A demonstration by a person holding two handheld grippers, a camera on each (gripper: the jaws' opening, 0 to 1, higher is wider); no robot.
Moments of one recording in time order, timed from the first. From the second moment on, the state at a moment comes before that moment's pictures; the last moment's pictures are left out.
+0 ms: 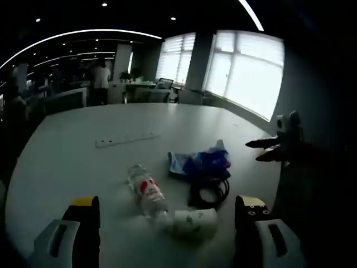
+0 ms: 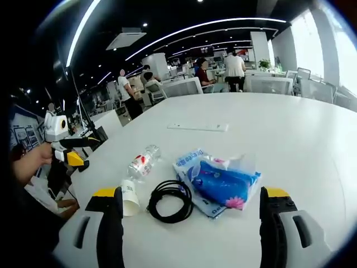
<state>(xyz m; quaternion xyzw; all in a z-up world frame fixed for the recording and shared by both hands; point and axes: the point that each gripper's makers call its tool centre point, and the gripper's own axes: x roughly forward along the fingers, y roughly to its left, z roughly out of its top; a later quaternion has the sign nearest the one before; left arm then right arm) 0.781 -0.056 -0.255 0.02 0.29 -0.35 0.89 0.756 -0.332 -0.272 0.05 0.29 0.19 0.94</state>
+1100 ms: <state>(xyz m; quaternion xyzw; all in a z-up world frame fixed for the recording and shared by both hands) 0.782 -0.052 -0.261 0.03 0.29 -0.34 0.89 0.752 -0.320 -0.276 0.05 0.29 0.20 0.93</state>
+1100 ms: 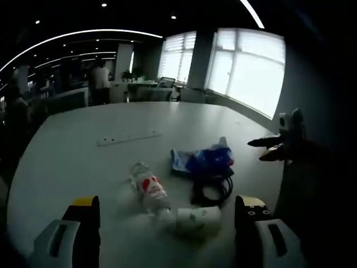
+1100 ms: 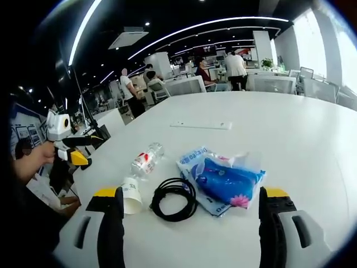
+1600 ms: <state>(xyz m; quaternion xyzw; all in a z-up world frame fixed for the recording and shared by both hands) 0.783 -0.053 -0.290 0.04 0.31 -0.33 0.89 0.746 -0.316 -0.281 0.05 0.30 0.20 0.93</state>
